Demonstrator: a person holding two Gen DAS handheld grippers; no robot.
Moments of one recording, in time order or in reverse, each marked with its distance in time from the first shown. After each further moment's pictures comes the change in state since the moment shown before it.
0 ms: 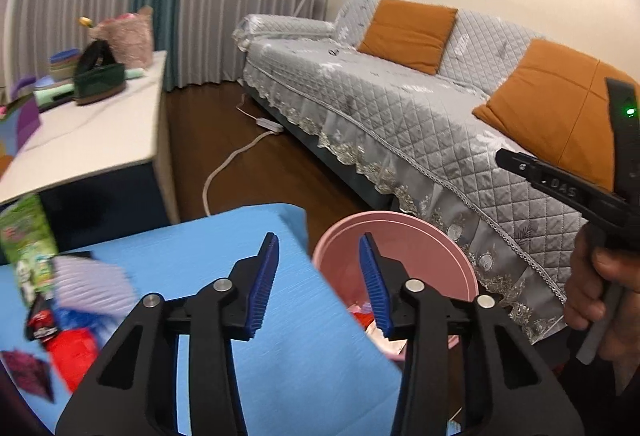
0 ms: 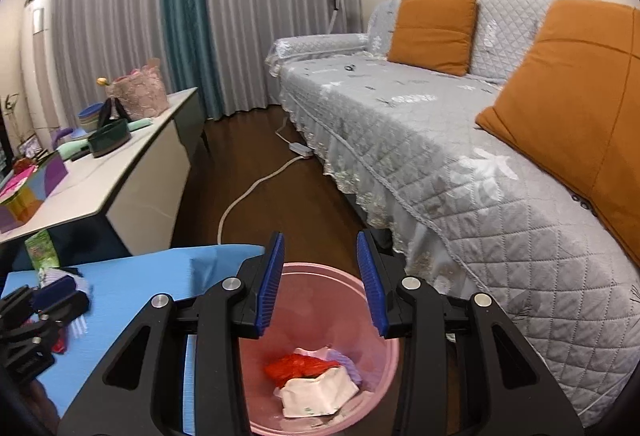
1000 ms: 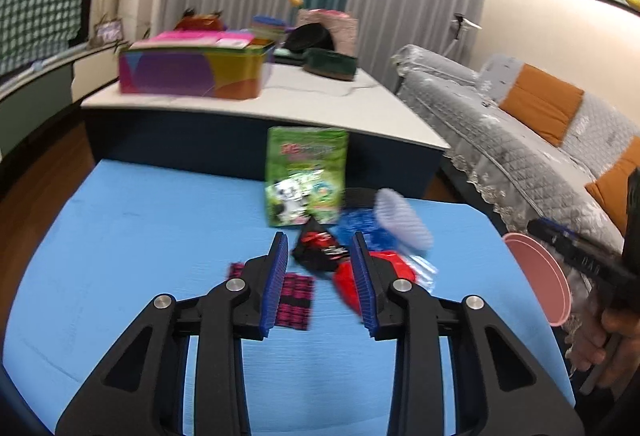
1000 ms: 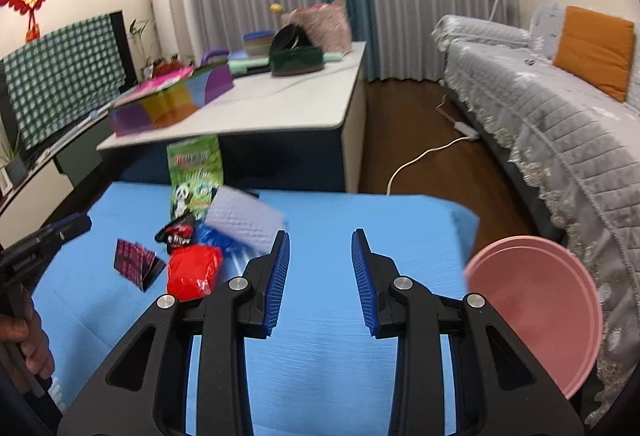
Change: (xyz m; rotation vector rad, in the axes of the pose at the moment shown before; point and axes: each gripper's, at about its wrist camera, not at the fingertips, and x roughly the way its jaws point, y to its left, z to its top) left arm -0.140 0.217 -0.086 -0.330 -0.077 0.363; right arm 0.002 0.226 -0.074 -0.246 0.126 0.445
